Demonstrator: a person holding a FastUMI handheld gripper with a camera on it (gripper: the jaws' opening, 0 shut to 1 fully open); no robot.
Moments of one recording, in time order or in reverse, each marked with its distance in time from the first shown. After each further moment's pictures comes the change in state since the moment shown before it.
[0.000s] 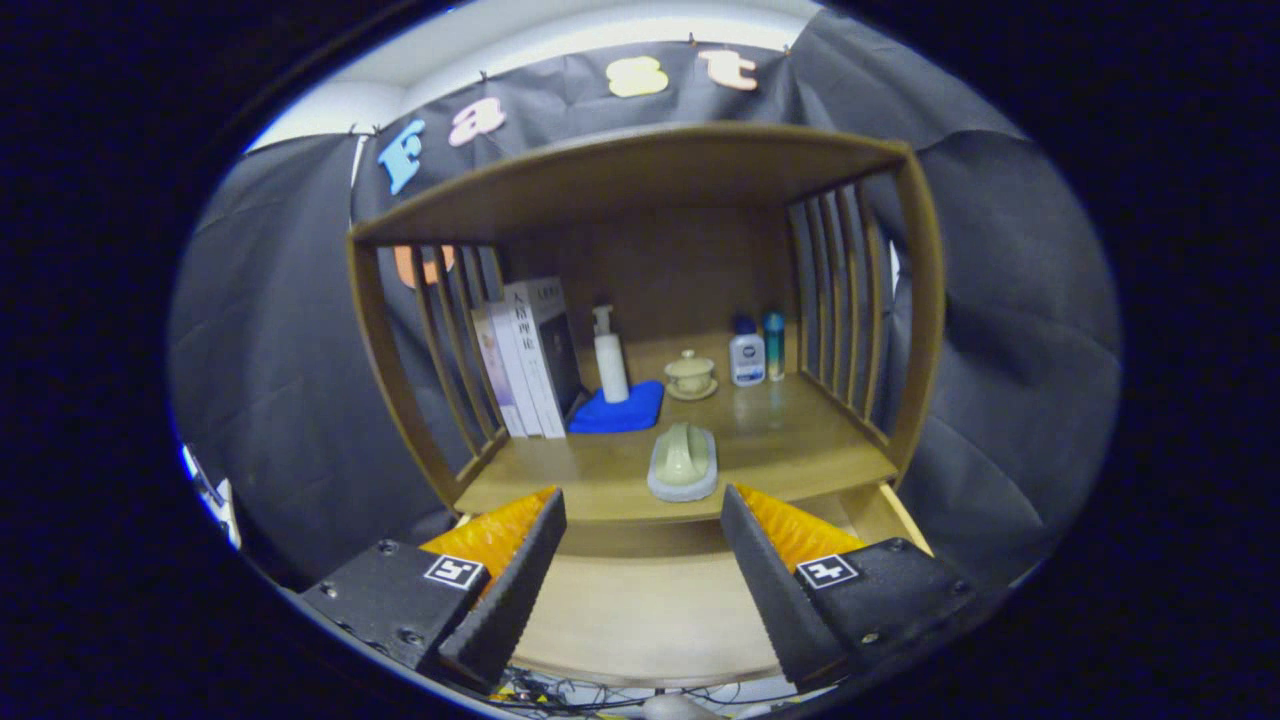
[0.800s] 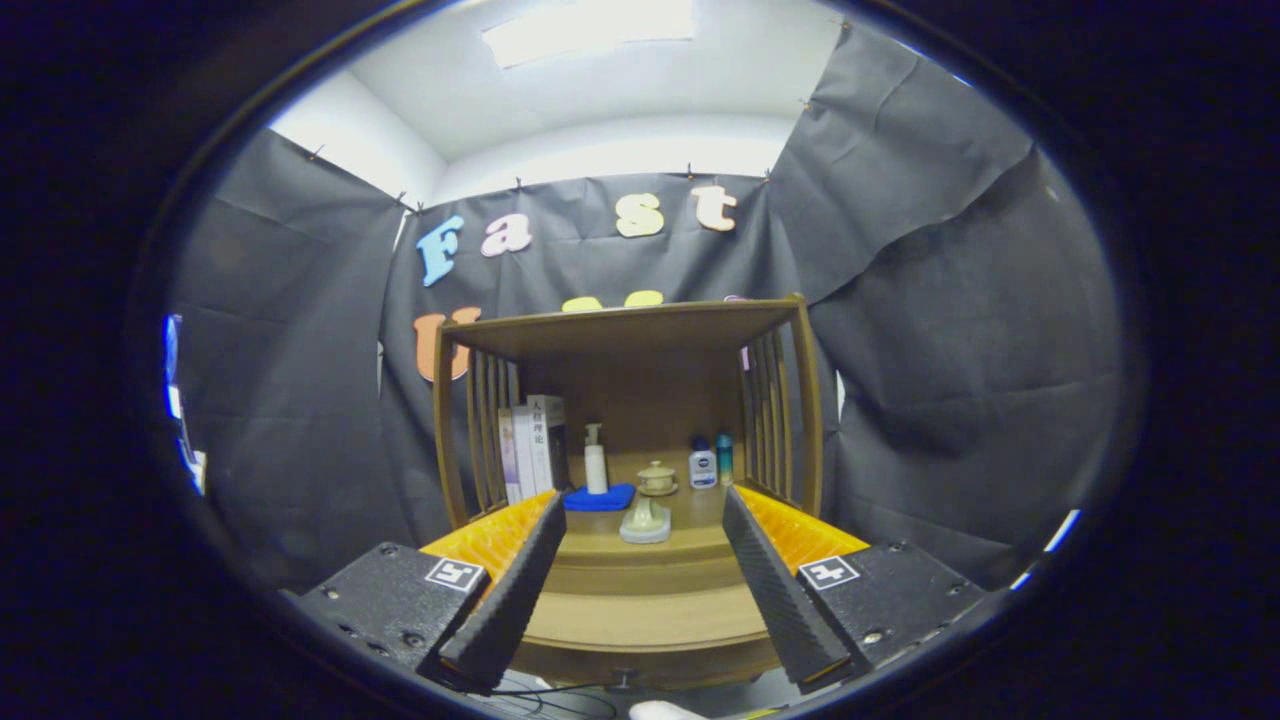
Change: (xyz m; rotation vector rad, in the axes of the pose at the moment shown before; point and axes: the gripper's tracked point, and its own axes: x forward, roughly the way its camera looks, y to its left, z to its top) arm -0.130 -0.019 -0.027 -0.071 -0.400 -0.033
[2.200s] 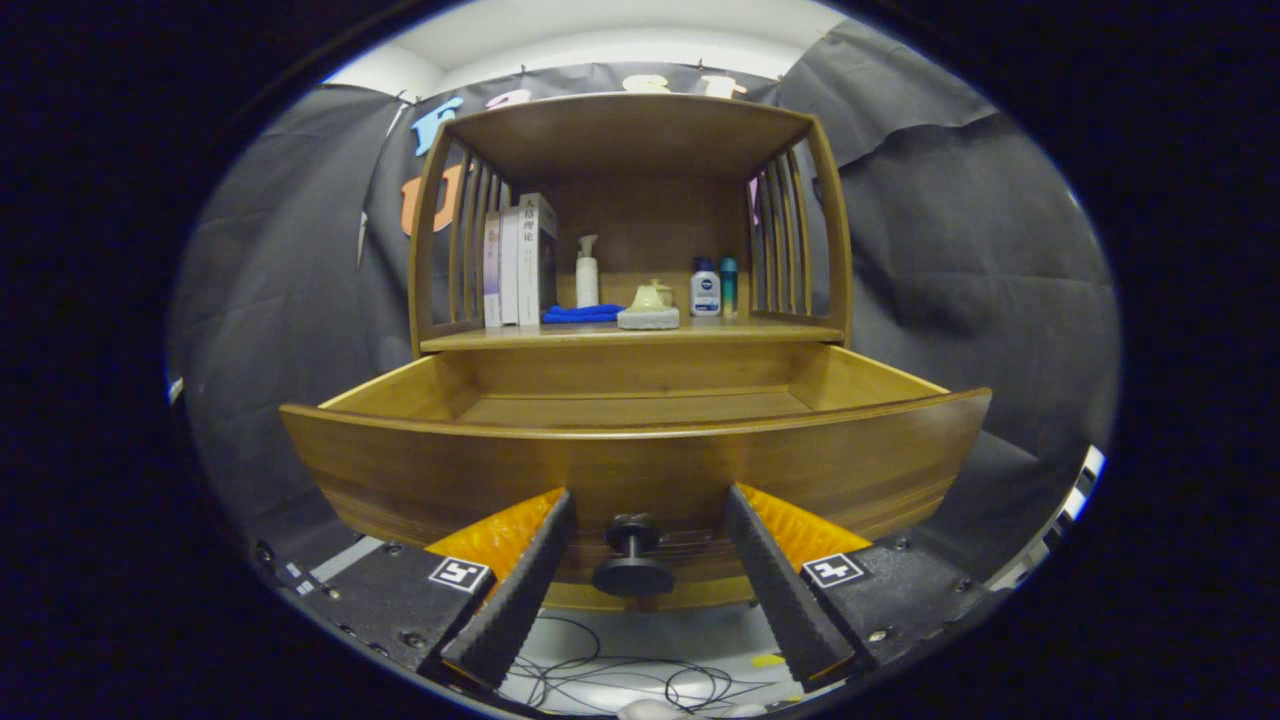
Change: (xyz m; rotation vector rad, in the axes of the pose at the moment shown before) arm 0.024 -0.001 -0.236 -0.066 0.344 -0.075
